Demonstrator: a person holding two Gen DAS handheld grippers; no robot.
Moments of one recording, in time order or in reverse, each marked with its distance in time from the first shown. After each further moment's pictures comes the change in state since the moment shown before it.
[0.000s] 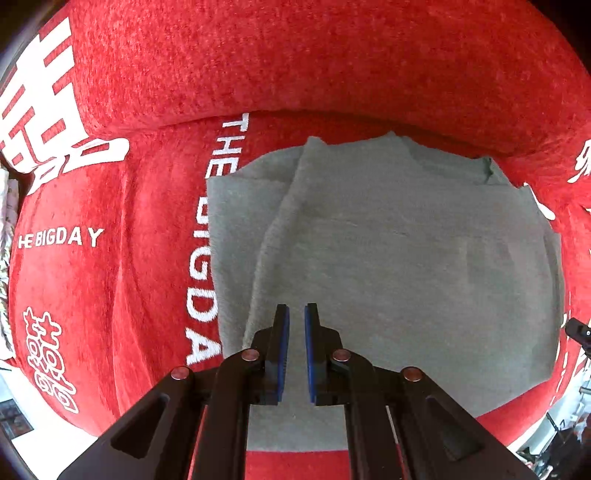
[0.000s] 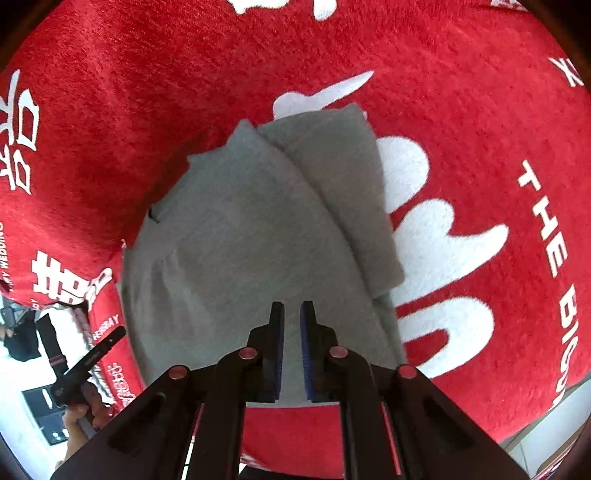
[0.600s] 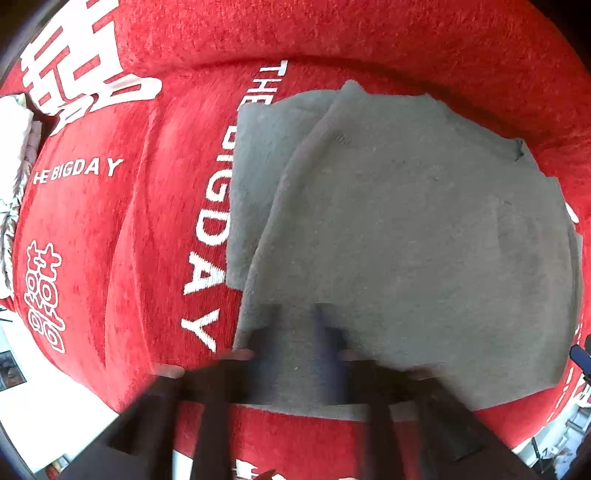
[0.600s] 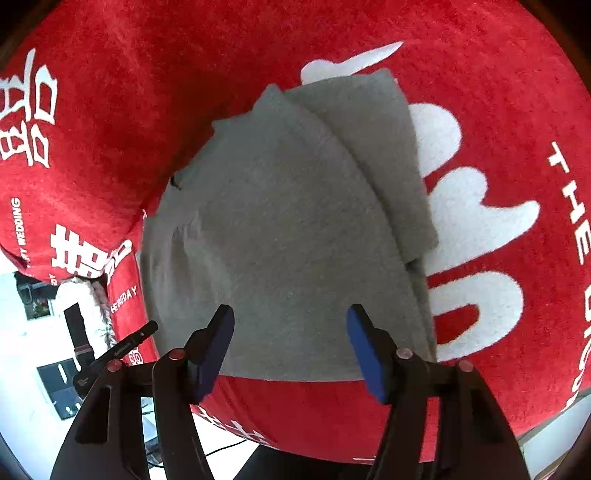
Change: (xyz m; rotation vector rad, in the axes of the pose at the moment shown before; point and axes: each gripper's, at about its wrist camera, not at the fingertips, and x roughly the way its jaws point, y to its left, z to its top) left arm 0.019 0.006 -0.041 -0.130 0.081 0.071; right arm 0.018 0.011 -0.013 -0.046 0.087 0.080
